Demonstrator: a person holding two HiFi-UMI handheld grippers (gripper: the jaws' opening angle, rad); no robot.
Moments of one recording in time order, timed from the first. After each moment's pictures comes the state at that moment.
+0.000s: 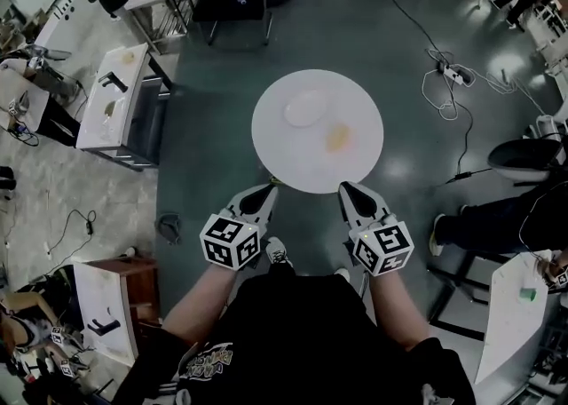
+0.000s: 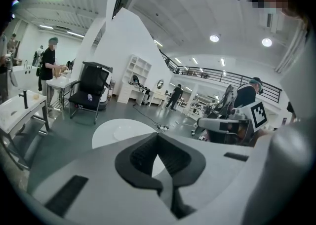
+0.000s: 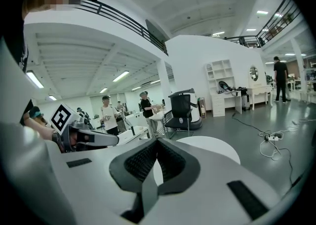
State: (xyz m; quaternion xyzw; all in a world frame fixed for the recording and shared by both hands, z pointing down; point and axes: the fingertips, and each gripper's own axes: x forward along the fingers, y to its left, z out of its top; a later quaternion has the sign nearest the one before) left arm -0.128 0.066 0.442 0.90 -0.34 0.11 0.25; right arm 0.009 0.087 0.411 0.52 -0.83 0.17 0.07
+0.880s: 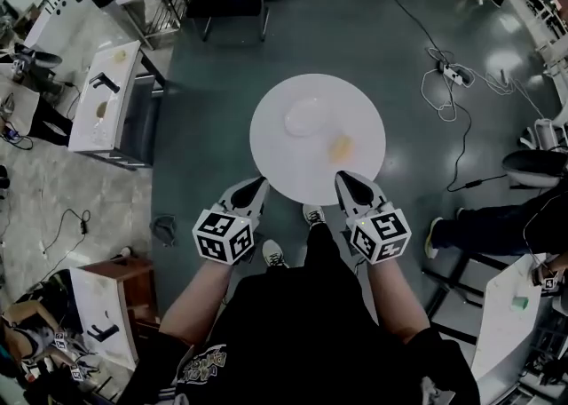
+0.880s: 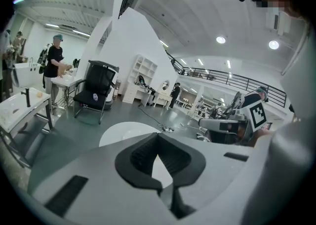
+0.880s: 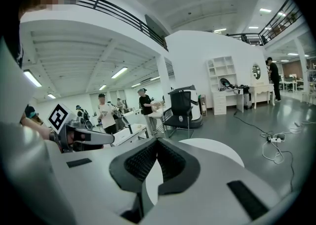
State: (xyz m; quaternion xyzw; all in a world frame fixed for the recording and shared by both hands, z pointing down) left arm -0.141 0.001 0.452 0.89 -0.37 0.11 0.26; right arm 0.010 0.014 0.422 0.52 -0.83 0.18 0.09
